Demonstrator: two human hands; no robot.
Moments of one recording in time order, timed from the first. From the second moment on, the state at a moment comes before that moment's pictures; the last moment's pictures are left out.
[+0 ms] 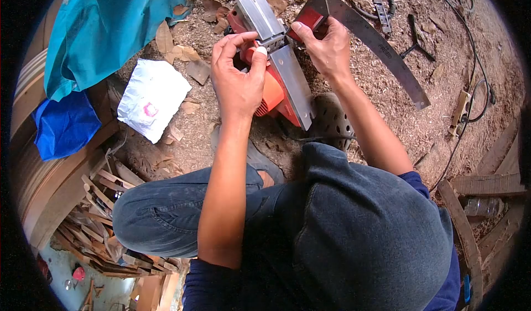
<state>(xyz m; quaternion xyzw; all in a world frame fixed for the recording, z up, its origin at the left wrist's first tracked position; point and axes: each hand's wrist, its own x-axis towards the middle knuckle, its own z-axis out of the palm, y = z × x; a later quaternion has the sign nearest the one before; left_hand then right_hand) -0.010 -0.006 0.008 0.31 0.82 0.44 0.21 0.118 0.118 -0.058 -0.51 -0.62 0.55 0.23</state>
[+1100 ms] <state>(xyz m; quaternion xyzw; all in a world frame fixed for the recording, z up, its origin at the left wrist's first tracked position) -0.011 -0.006 0.007 0.32 0.81 0.45 0.21 0.106 0.102 -0.031 -0.45 -0.58 0.64 0.24</state>
